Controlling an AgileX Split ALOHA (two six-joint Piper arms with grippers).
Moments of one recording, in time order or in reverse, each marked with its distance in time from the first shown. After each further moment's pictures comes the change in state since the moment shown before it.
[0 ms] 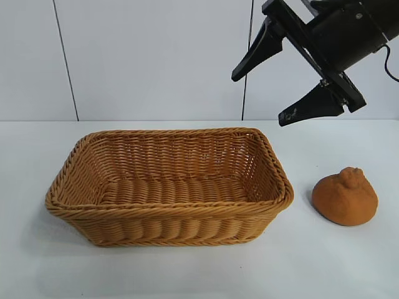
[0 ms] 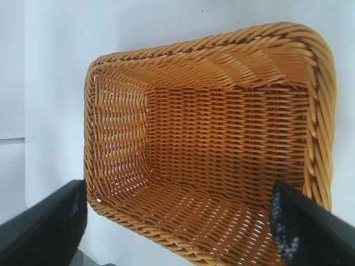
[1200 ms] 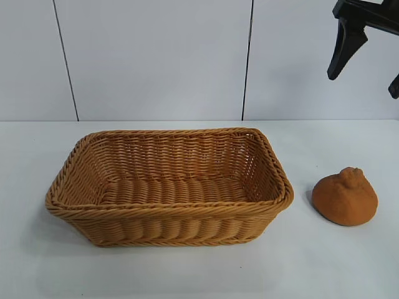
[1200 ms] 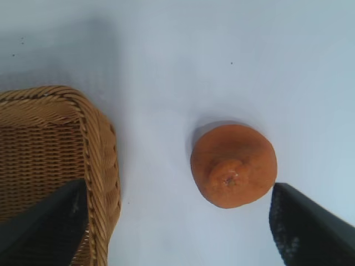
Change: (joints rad) left arm 0.000 -0.737 0.190 0.003 -0.101 -0.006; right arm -0.139 0.047 -0.272 -0.687 0.186 0.369
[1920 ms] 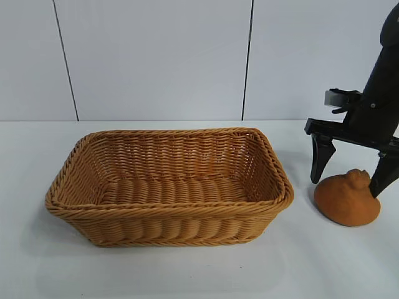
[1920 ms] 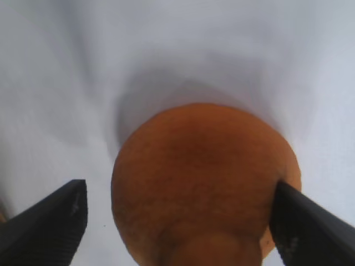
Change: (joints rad) left arm 0.000 0.000 0.000 0.000 0.000 0.000; right arm 0.000 0.369 0.006 -0.010 -0.054 -0.010
